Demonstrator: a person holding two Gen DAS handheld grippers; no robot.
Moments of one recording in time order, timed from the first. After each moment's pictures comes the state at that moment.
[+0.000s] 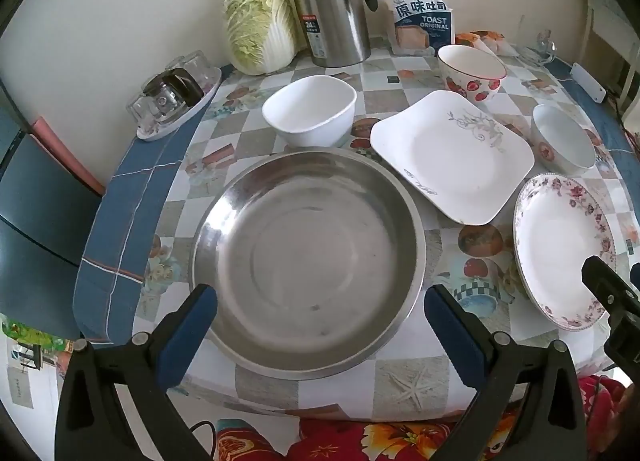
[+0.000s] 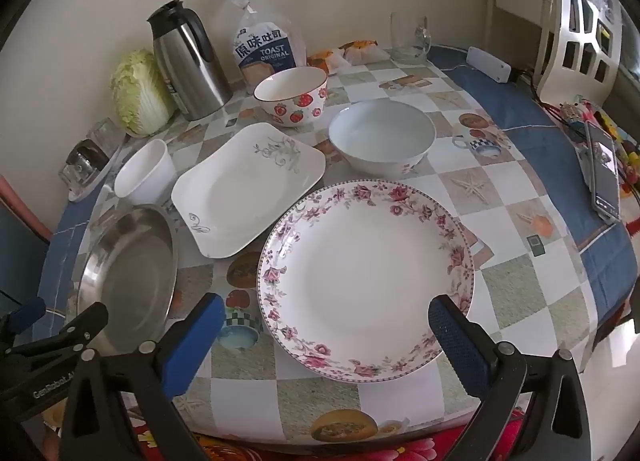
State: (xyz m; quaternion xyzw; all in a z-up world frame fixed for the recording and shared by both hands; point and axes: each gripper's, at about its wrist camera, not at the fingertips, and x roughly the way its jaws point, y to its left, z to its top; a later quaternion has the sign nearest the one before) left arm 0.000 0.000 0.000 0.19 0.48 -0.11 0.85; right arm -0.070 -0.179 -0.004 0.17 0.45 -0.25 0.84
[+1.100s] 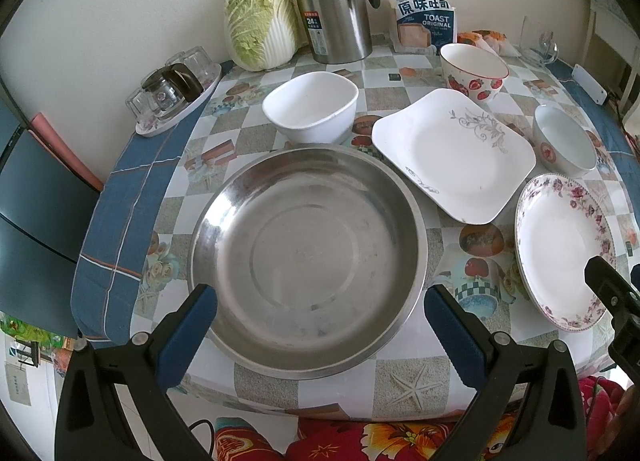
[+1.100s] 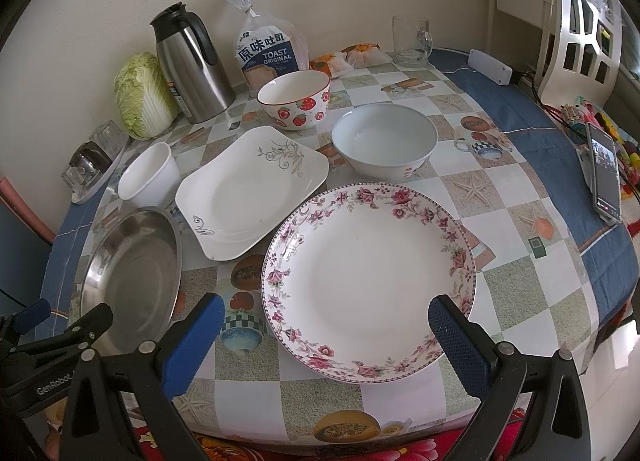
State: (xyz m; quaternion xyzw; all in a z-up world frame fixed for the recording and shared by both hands) left arm 0.000 0.002 -0.001 0.18 0.48 -0.11 0.85; right arm -0.070 -0.178 -0.003 0.17 0.45 -0.24 0.84
